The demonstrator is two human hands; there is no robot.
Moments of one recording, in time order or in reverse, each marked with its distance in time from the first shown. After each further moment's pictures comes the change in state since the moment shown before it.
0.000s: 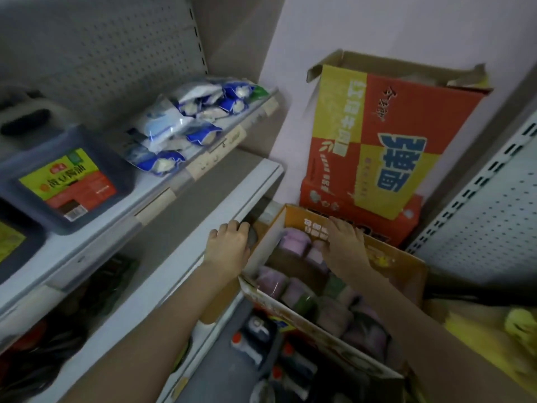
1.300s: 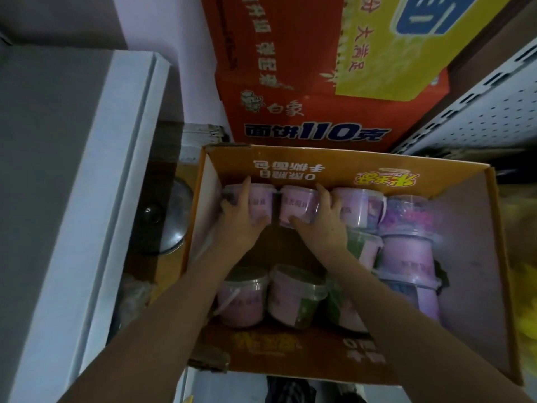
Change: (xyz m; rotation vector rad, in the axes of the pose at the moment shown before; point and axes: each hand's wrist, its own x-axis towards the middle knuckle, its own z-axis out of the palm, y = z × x) left_hand 0.240 0.076 0.304 -0.478 -0.422 0.147; right_hand 0.120 0.107 0.273 0.452 -0.062 0.856
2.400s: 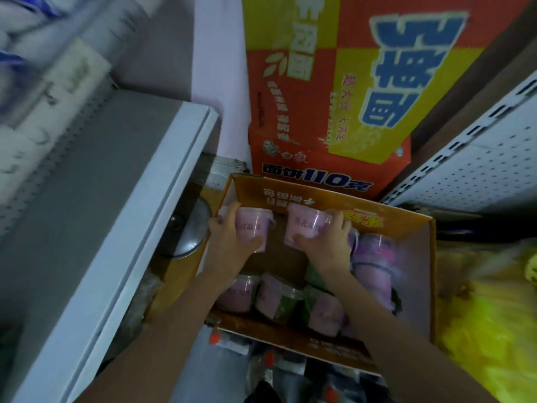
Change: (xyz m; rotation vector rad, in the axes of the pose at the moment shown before) left_hand -0.124 0.057 -0.077 -0.334 0.269 -0.093; right_hand -0.072 -0.029 -0.100 0.184 0.092 -0.112
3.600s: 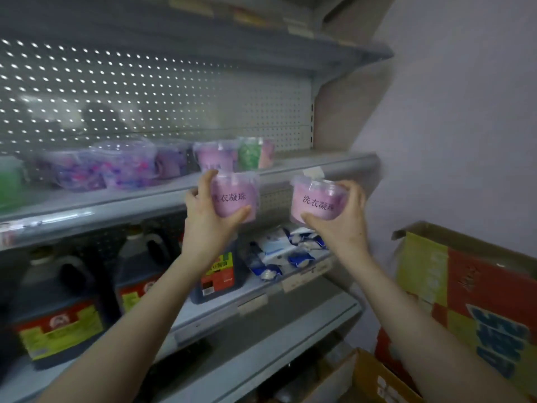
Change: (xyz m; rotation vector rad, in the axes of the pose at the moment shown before) left_hand -0.375 0.177 -0.385 -0.058 1.273 0.247; right_hand -0.290 -0.366 -0.208 0.558 -0.177 -1.201
